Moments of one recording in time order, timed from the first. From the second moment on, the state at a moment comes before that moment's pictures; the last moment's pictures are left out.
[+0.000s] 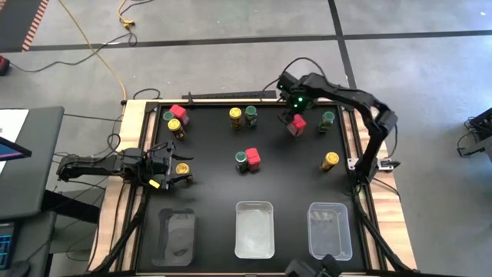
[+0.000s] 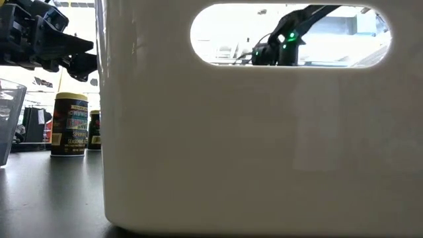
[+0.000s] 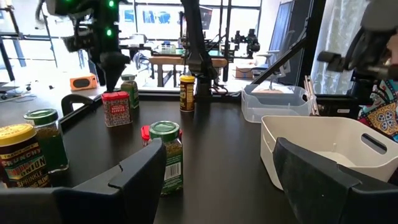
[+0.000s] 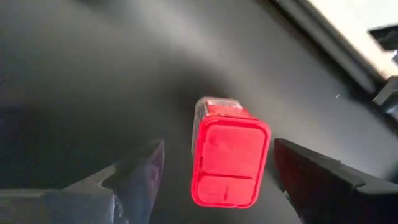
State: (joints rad) left arm -0.04 0.01 0.06 -0.04 -0.06 -0.02; right arm -0.69 1.82 1.50 -1.11 0.08 0.18
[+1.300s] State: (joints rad) left arm -0.04 0.01 0.06 -0.04 -0.06 -0.02; right arm -0.71 1.85 1.37 -1.12 0.05 0.17
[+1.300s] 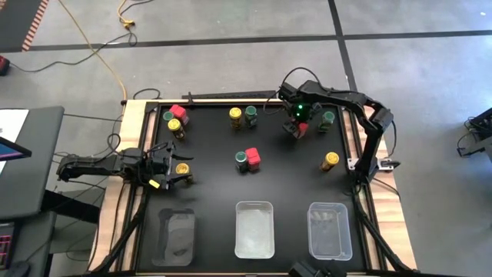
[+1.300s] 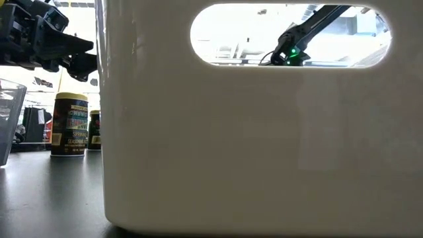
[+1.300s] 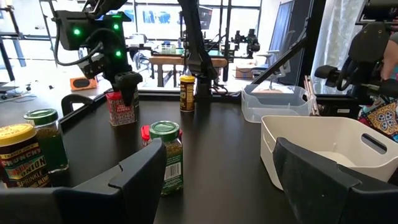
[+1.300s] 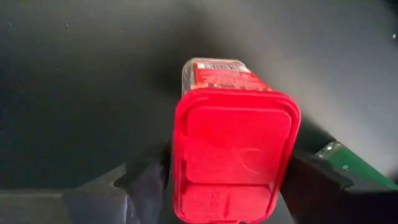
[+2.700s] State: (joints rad) left arm -0.04 0.01 0.06 -0.04 -0.06 -0.02; right arm 0.19 1.05 1.37 -1.55 0.03 0.51
